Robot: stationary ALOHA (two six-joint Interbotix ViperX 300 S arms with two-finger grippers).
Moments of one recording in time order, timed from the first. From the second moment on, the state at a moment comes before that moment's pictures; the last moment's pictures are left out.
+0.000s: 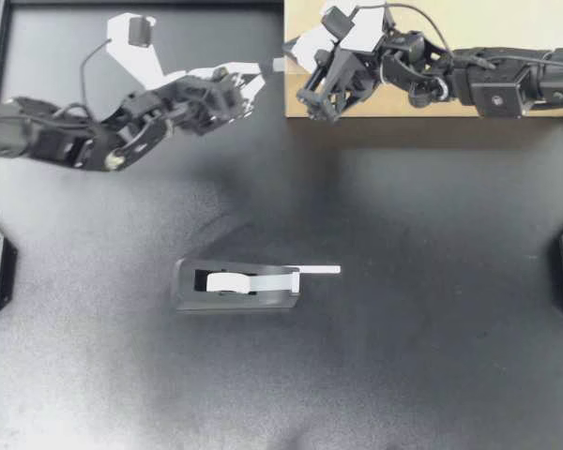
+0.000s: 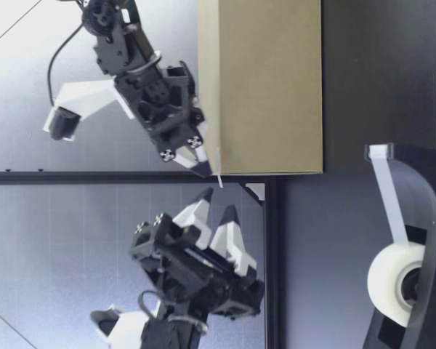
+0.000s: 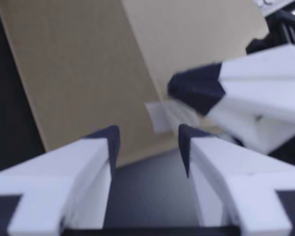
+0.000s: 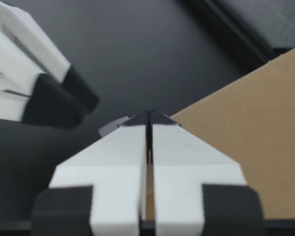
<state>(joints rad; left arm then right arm) 0.34 0.15 0.77 -0.49 -0.69 -0.57 -0.51 0.13 0.54 0.34 -0.18 -0.33</state>
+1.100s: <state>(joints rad) -0.07 -0.19 0.93 -0.33 -0.69 0.24 -0.03 -0.34 0.82 0.35 -0.14 -0.27</state>
